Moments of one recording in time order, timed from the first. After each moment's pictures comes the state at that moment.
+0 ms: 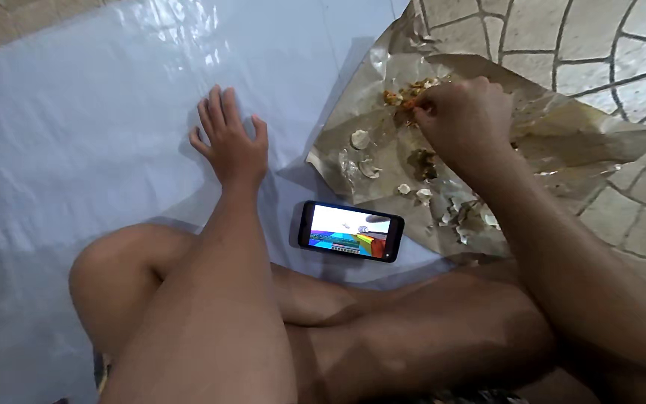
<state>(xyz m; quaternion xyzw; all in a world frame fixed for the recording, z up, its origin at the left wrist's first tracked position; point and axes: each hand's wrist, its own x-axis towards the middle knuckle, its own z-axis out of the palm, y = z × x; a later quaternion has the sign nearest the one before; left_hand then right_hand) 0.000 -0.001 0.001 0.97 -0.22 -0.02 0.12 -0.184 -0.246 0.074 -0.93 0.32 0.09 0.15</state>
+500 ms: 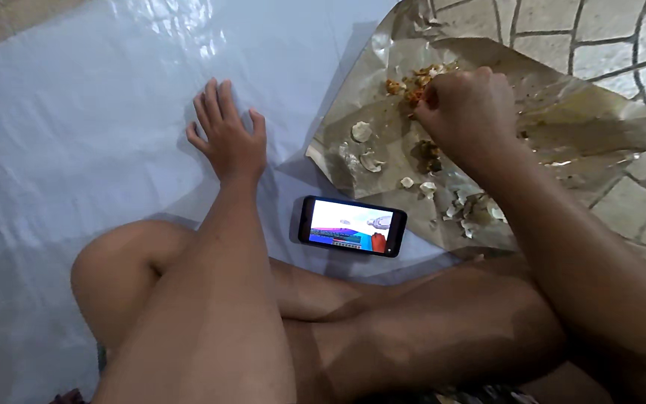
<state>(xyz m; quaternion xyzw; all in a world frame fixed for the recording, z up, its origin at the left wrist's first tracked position) 0.000 -0.002 0.001 0.97 -0.22 -0.02 0.11 -0.187 -0.248 0.067 -0.94 0.30 0.09 0.15</state>
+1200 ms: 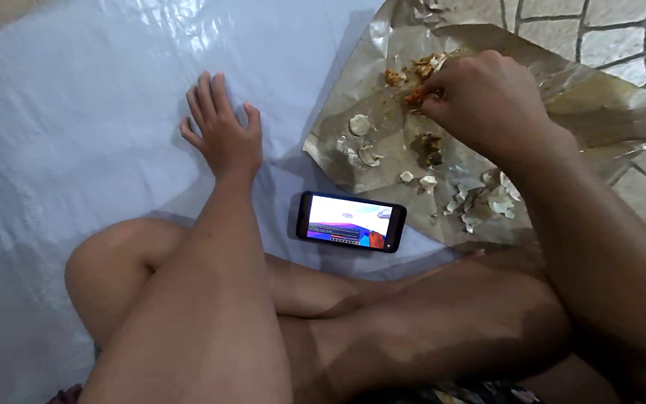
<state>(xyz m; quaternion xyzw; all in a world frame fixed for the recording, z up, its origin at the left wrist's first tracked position) 0.000 -0.002 0.000 0.97 -0.22 -0.03 0.11 -0.186 -0.257 0.082 -0.93 0.28 0.17 0.16</state>
